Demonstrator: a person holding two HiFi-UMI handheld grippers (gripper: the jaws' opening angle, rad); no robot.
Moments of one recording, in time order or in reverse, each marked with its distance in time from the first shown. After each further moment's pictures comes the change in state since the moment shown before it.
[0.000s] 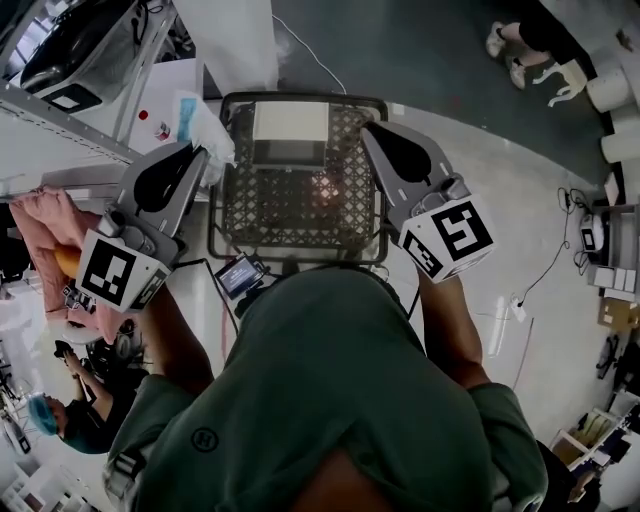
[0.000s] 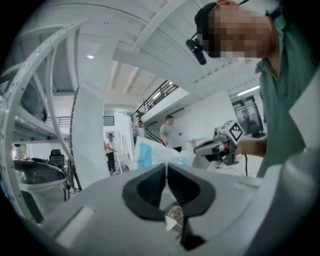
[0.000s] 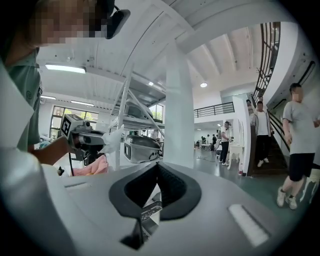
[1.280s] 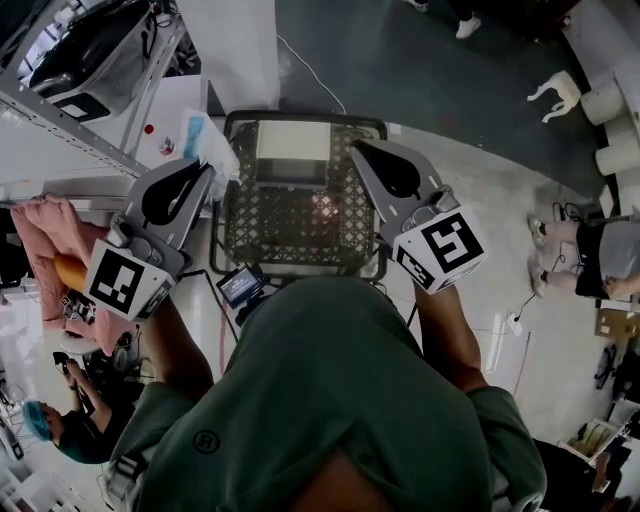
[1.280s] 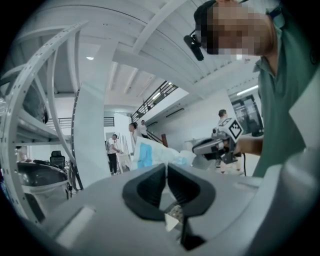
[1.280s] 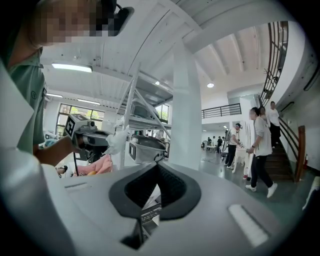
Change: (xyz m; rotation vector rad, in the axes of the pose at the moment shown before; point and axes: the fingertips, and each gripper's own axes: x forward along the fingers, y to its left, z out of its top) left arm -0.002 0.000 0.009 -0.007 -0.059 -0.027; right arm 0.013 0.015 0.010 -0.046 0.005 0.058
